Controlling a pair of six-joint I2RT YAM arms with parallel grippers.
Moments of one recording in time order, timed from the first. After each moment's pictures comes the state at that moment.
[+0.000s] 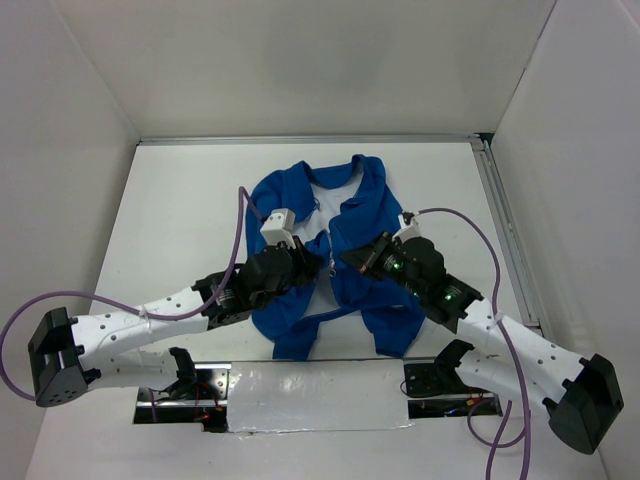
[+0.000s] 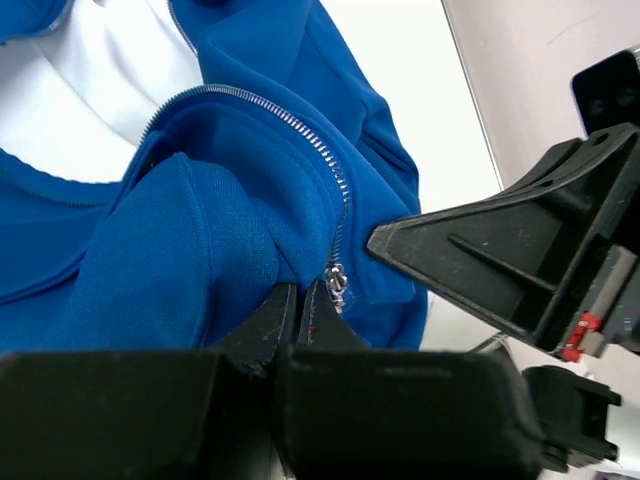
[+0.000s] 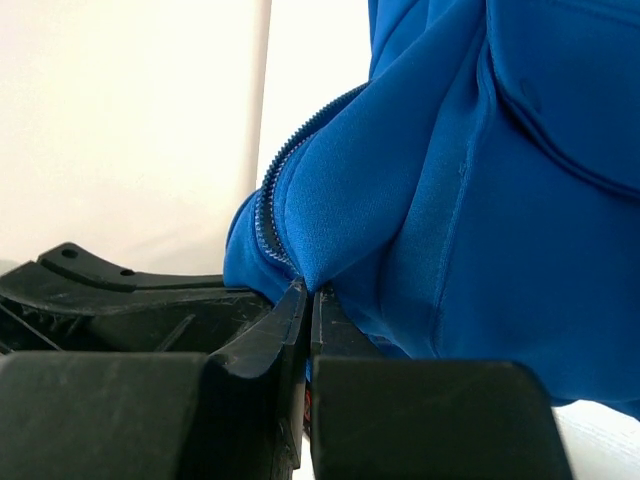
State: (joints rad) left arm -1.06 1.14 0.84 -0.09 -0.45 -0.83; right arm 0.70 0.85 0.55 0.03 -0.02 1.12
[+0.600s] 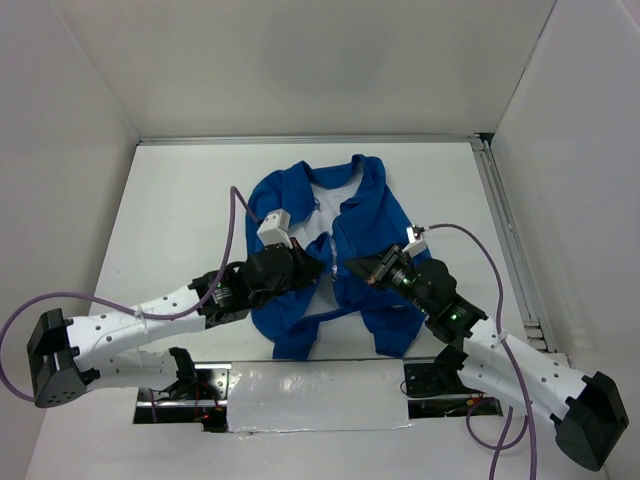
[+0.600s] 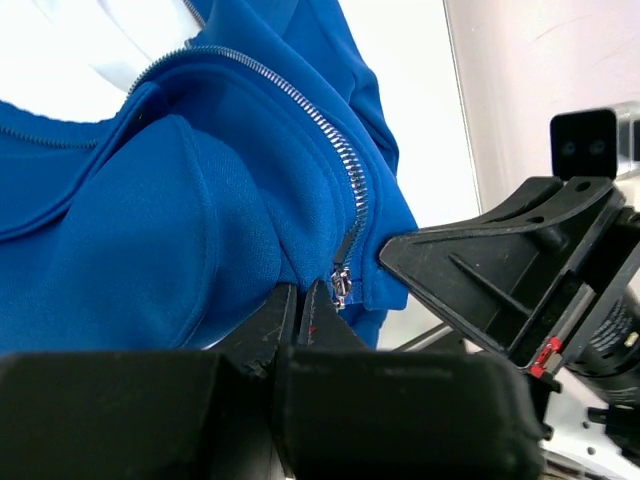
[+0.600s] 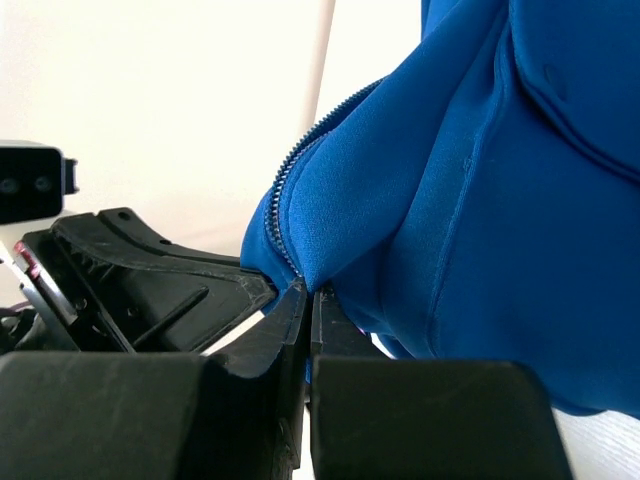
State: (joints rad) left arm -1.06 1.13 0.87 -0.19 -0.41 -0.98; right arm 0.70 0.70 0.35 0.24 -0.04 1.17
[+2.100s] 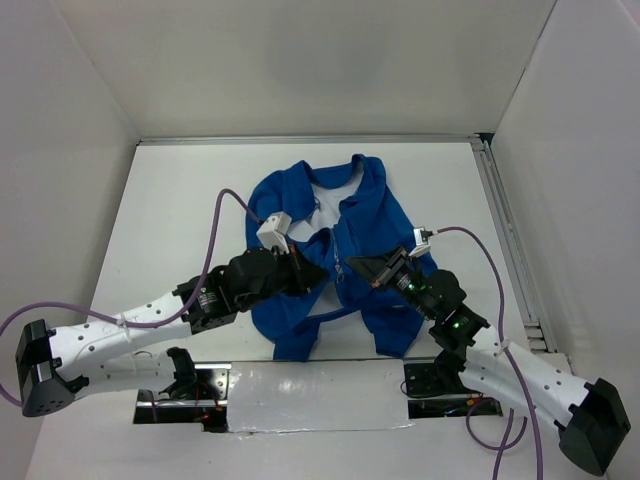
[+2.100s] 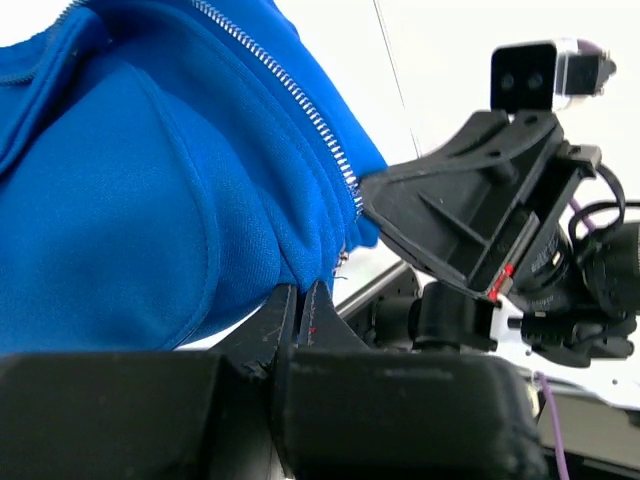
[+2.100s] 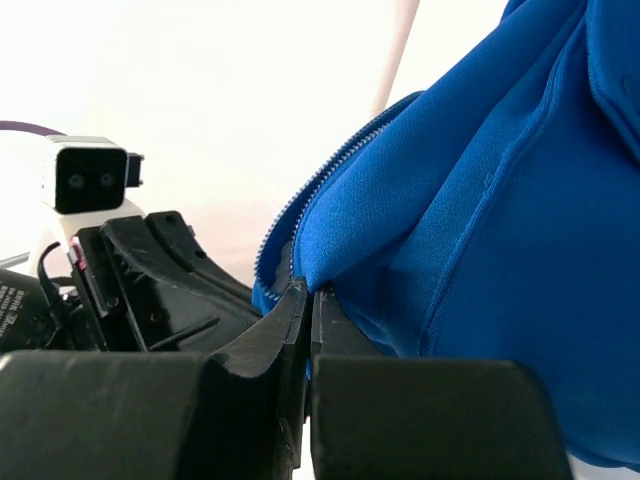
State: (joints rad) left arm -1.06 1.03 0.84 -0.15 -0.24 -0.95; right arm 0.72 0.63 0.27 0.43 -0.02 1.16
